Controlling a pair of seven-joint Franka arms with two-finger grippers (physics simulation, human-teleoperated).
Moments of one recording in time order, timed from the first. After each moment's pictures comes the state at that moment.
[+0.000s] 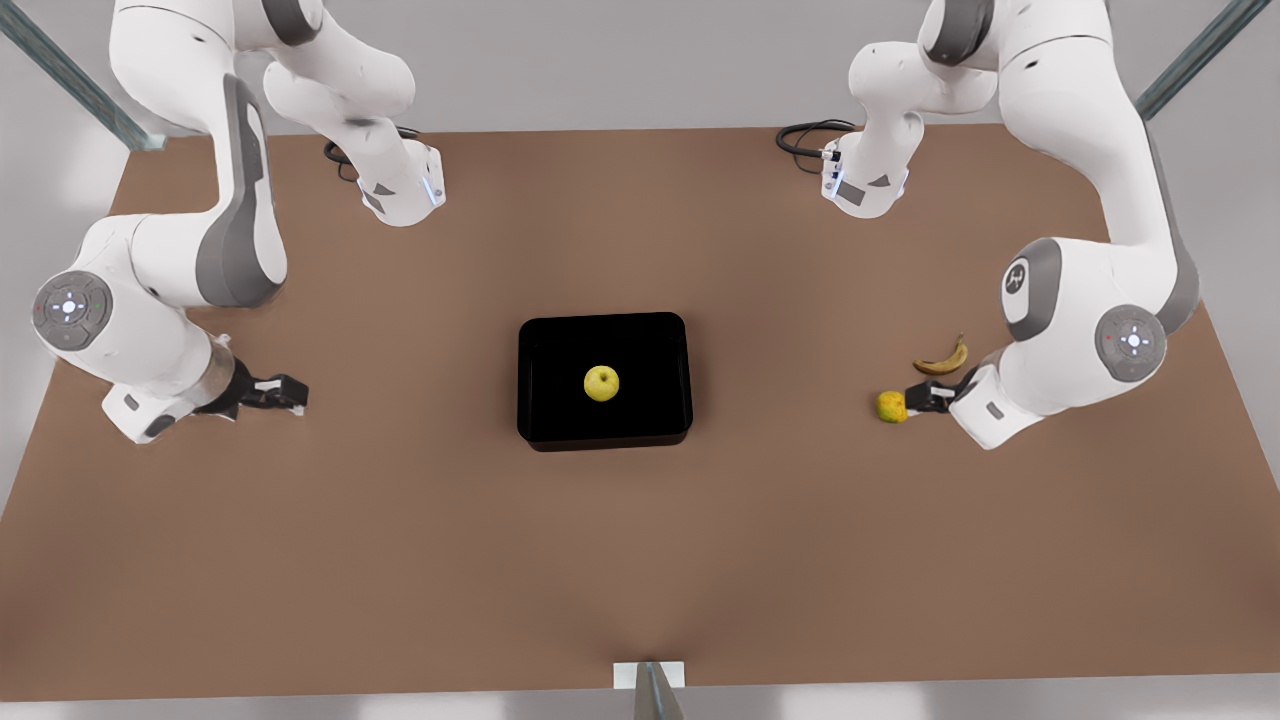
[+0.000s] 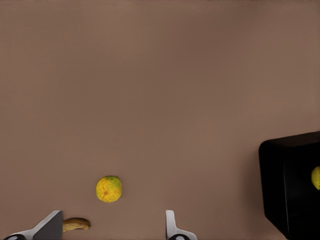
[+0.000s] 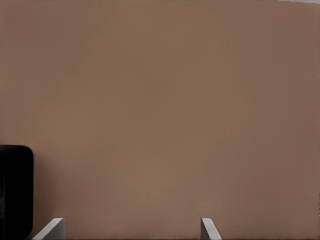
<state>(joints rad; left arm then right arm) -0.17 0.36 0.05 -1.40 -0.11 1.67 0.01 0.05 0.17 -0.02 -1.57 -0.02 1.74 -0.03</state>
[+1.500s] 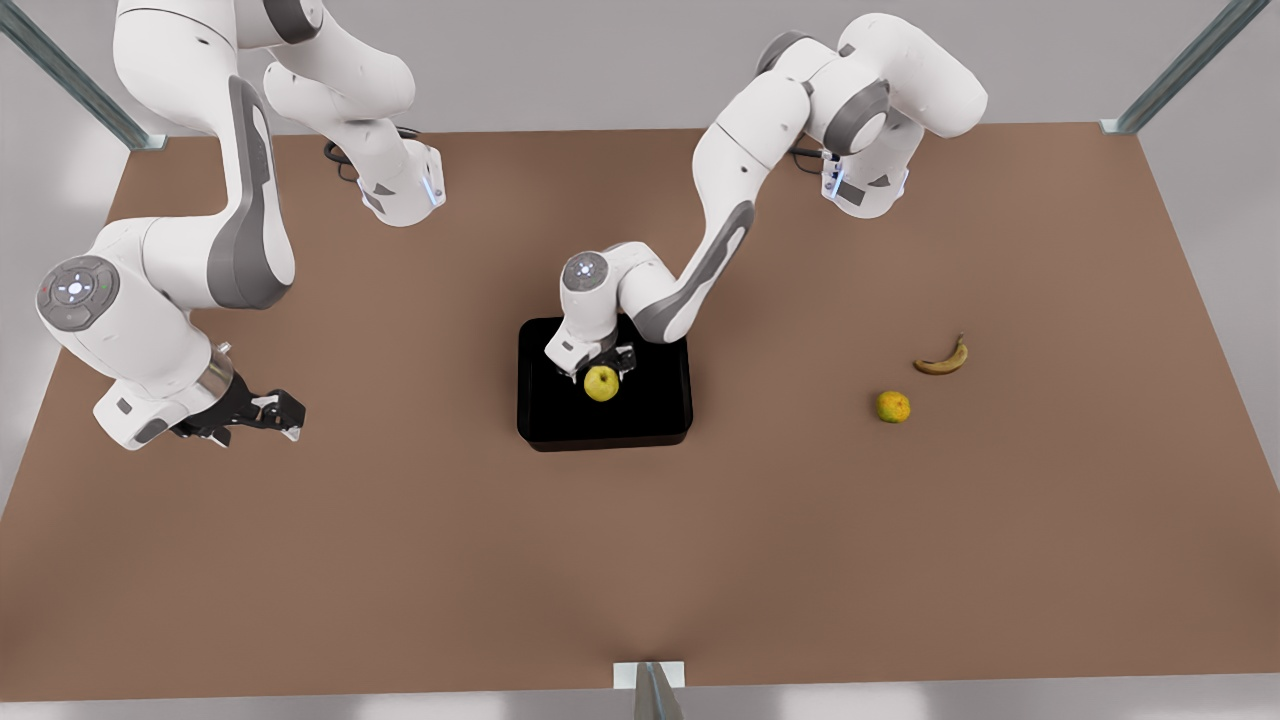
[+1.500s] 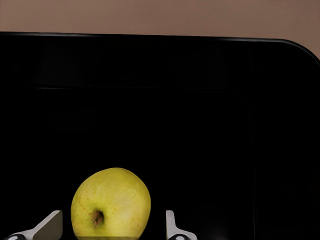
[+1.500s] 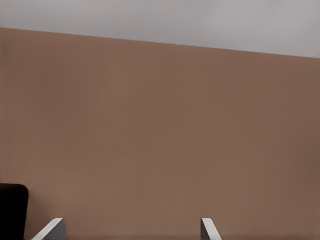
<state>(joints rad) -0.99 0.88 0.06 -1.35 0.09 2.32 -1.08 0.05 0.22 -0.01 -1.55 -0.03 1.90 -0.03</state>
